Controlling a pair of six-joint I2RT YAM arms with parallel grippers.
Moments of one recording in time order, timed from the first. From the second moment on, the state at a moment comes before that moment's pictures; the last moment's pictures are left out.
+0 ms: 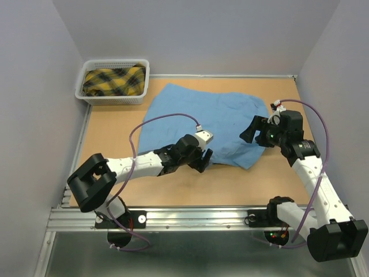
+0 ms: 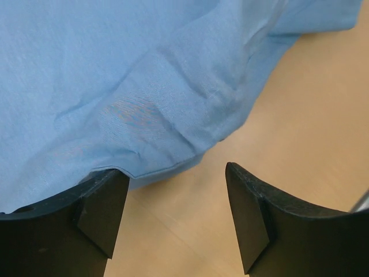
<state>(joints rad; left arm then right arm) -0.97 1.52 0.81 0.02 -0.04 -0.23 0.10 0.96 0.87 -0.55 -0.34 0.38</state>
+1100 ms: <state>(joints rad) -0.96 1.53 0.82 0.02 -0.20 -0.28 0.10 0.93 0.87 -0.55 -0.34 0.38</state>
